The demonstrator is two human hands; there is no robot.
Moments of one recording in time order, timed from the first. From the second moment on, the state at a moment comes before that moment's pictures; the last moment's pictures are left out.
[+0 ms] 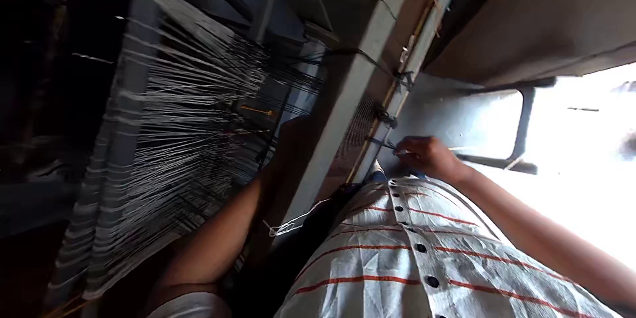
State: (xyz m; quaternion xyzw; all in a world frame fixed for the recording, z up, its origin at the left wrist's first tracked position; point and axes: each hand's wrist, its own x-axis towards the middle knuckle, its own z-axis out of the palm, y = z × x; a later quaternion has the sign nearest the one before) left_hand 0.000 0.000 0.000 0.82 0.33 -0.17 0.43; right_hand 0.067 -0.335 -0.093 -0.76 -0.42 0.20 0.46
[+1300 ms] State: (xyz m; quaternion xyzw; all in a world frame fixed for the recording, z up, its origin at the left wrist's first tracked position) left_hand 0.041 0.147 -0.036 0.38 0.52 0.27 0.72; right_hand 0.069 -0.330 -0.067 -0.81 -0.36 0.23 0.40
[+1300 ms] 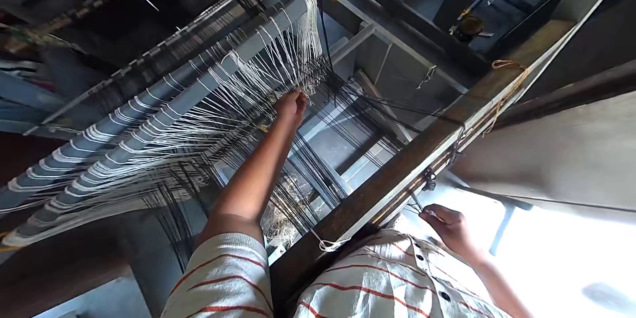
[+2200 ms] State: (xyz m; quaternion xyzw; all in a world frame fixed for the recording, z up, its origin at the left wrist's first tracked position) left_hand 0.030 0.152 -0.037 0.39 0.49 0.26 0.74; right_hand 0.070 -0.326 -0.071 -0.80 -0.35 0.24 0.42
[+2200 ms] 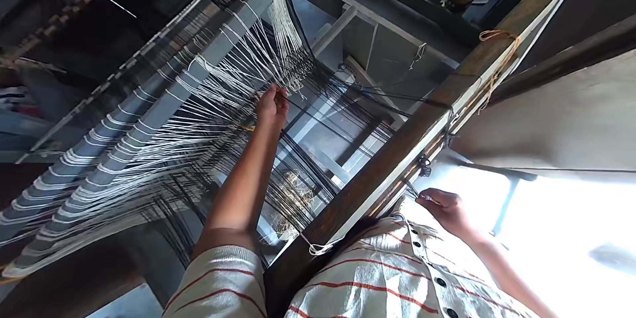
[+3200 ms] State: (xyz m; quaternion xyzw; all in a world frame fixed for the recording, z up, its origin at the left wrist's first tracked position) left_hand 0.034 0.161 -0.036 0.34 0.53 0.33 0.71; right_hand 0.071 -0.326 -0.070 -0.80 -0.35 0.25 0.42
